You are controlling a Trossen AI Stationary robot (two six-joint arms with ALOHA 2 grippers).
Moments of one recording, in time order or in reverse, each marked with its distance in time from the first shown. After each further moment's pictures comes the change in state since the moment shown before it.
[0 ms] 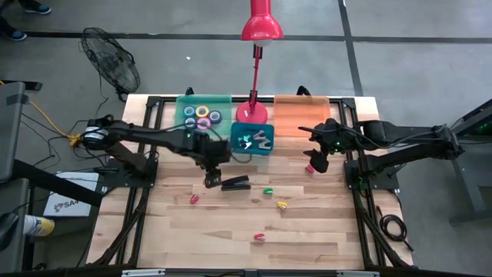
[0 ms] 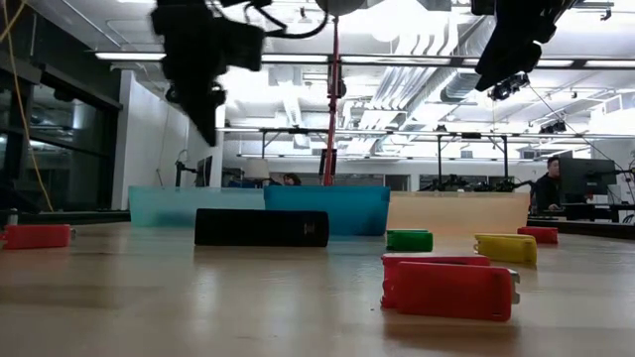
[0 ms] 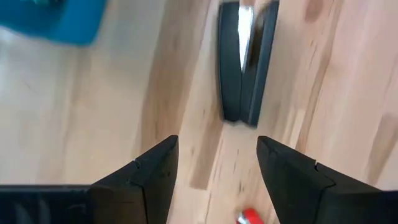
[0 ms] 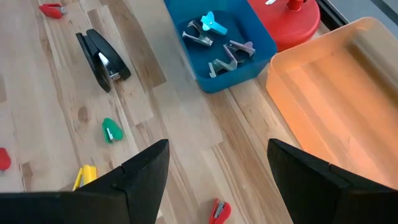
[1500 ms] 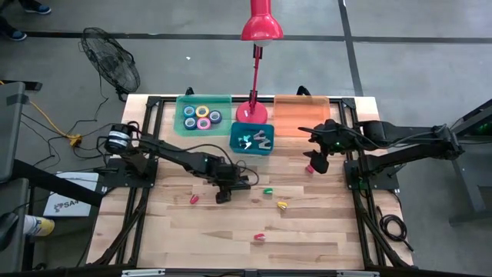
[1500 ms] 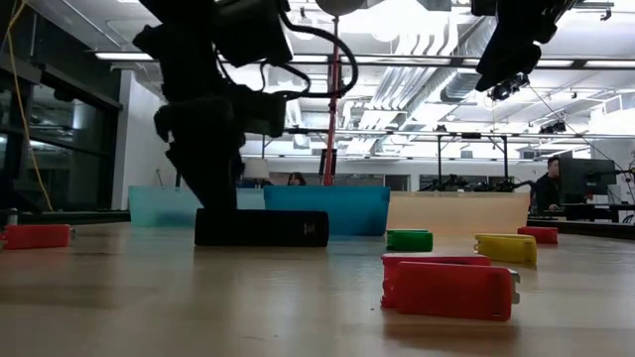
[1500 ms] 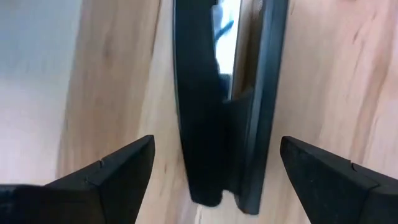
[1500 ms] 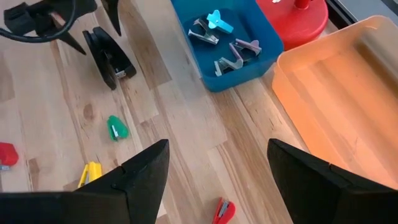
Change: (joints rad) left arm -0.115 0.250 -0.131 0.397 -0.070 -0.047; right arm 0.000 0.000 -0.007 0.009 -0.021 -0.008
